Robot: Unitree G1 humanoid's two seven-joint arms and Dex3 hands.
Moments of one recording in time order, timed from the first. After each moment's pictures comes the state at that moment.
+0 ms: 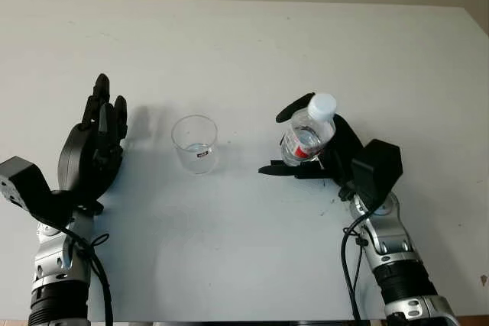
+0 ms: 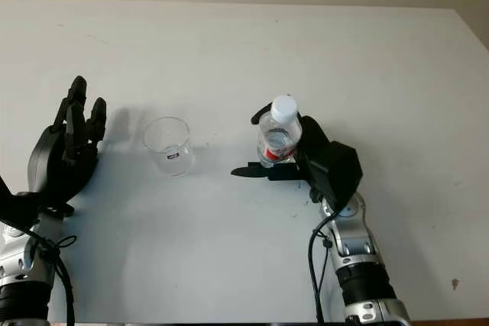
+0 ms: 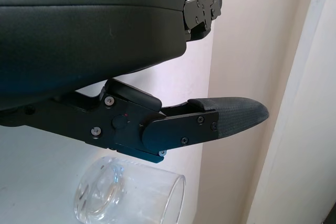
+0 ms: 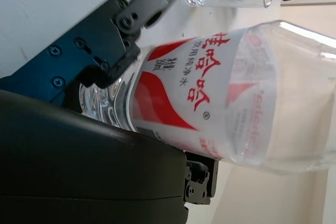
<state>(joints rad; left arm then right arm) -0.27 0.28 0.34 0.30 -0.40 -0.11 -0.44 -0.34 -0.19 0.00 0.39 0.04 -0.20 0.27</state>
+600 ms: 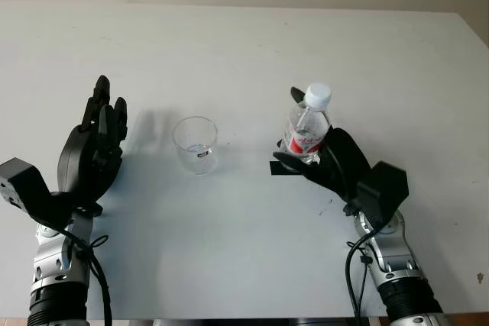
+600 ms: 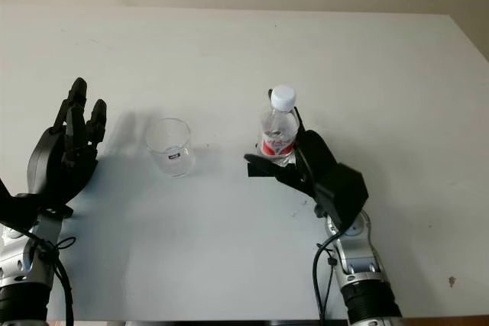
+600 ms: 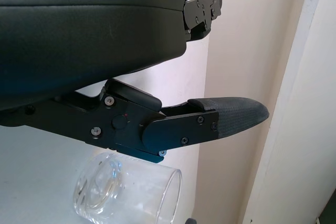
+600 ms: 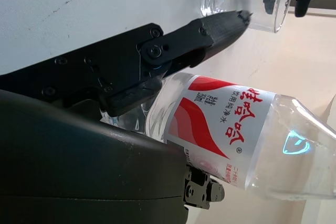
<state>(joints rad) -0.27 0.29 0.34 0.30 -0.40 -0.11 -0.45 -0.29 -0.23 0.01 0.43 -0.04 -0.36 0.26</state>
